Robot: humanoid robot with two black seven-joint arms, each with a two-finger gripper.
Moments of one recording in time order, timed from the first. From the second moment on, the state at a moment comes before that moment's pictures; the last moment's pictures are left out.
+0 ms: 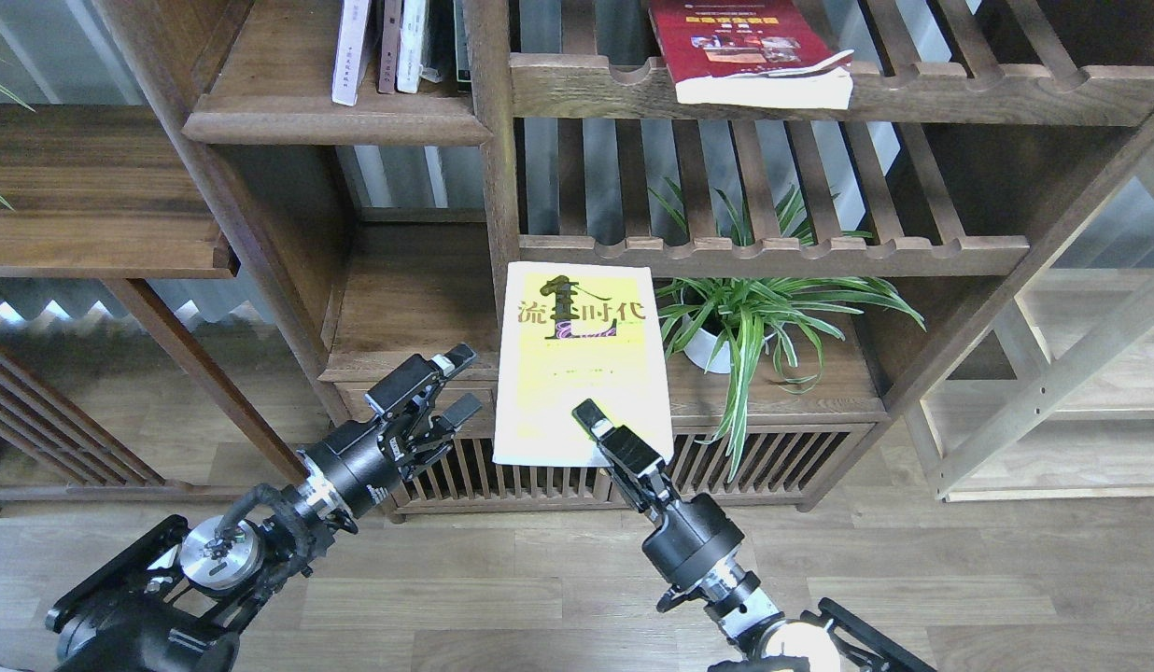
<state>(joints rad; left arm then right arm) -0.27 0.11 -0.91 -0.98 -0.52 -0.49 0.46 0.00 -0.03 0.79 1.22 0.03 0.58 0.17</state>
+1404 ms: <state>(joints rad) -0.25 0.11 -0.90 -1.02 -0.51 -0.49 0.49 -0.02 0.00 0.72 1.22 -0.01 0.58 0.16</state>
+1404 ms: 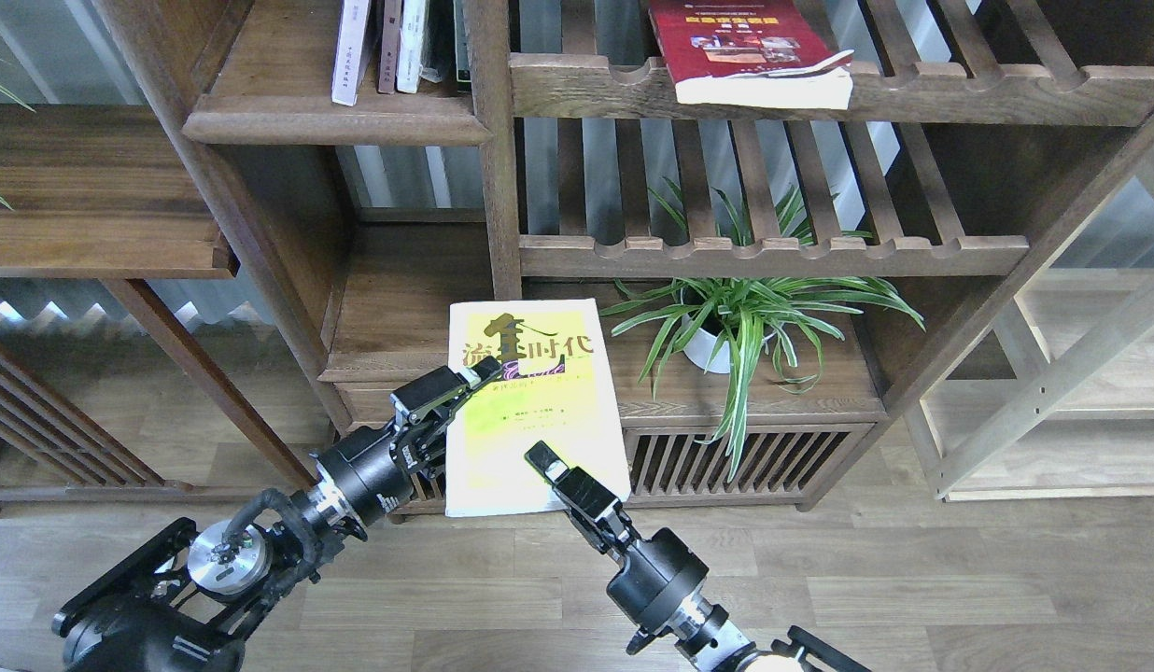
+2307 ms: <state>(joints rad) -0.14 0.13 -0.89 -1.05 -0.52 -0.49 0.49 0.00 -0.02 0.80 1.20 0.00 0.58 0.16</state>
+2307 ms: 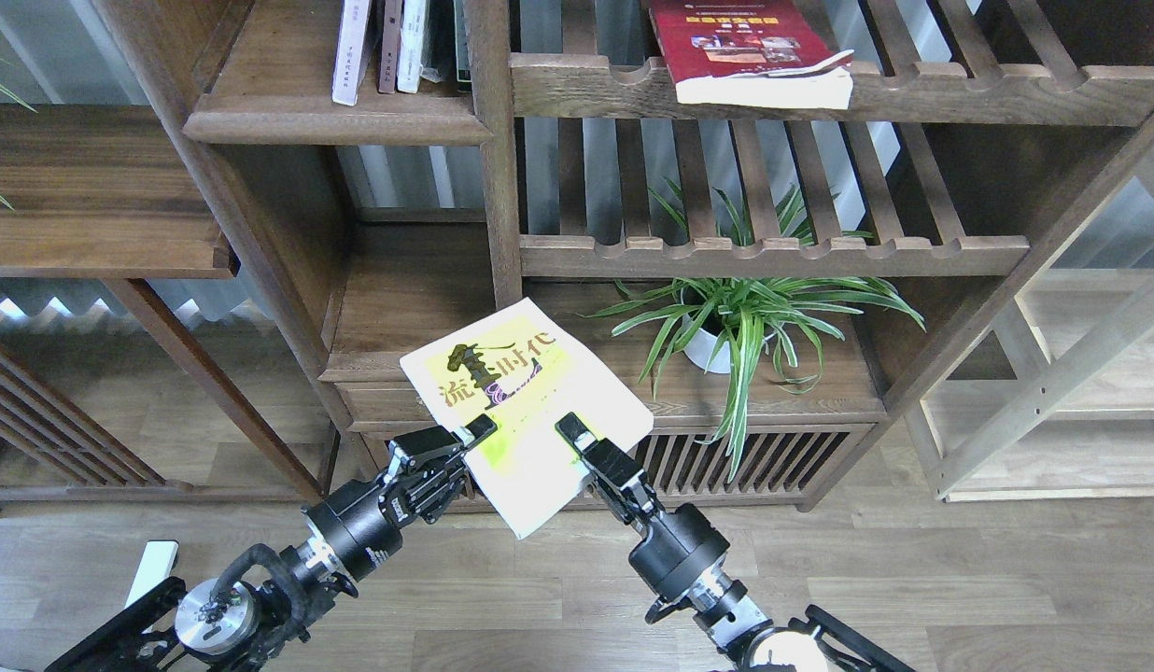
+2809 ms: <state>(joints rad) -0.14 0.13 -0.88 -1.05 -0.52 -0.49 0.49 0.00 -0.02 0.79 1.19 0.01 0.58 0.17</state>
